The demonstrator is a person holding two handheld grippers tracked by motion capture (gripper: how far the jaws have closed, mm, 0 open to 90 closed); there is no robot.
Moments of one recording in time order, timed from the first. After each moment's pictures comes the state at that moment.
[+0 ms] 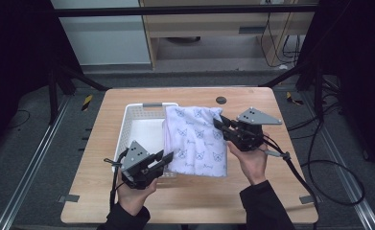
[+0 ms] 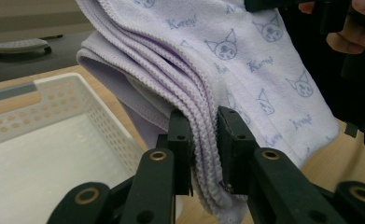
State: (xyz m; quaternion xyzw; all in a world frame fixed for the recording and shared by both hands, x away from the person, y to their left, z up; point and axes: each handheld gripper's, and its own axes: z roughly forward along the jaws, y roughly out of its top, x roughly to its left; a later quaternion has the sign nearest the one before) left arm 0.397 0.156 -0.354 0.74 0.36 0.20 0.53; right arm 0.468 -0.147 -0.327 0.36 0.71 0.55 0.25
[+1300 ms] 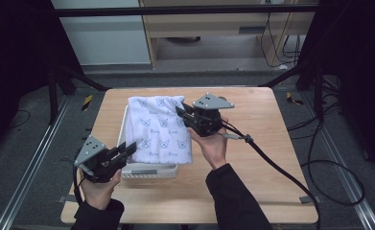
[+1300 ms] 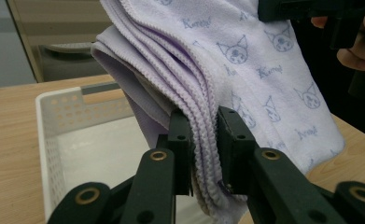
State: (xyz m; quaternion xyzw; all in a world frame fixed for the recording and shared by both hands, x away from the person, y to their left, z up) left arm 0.403 0.237 -0.345 0.69 0.43 0.24 0.53; right arm 0.506 -0.053 -0.315 0.32 0.72 0.56 0.24
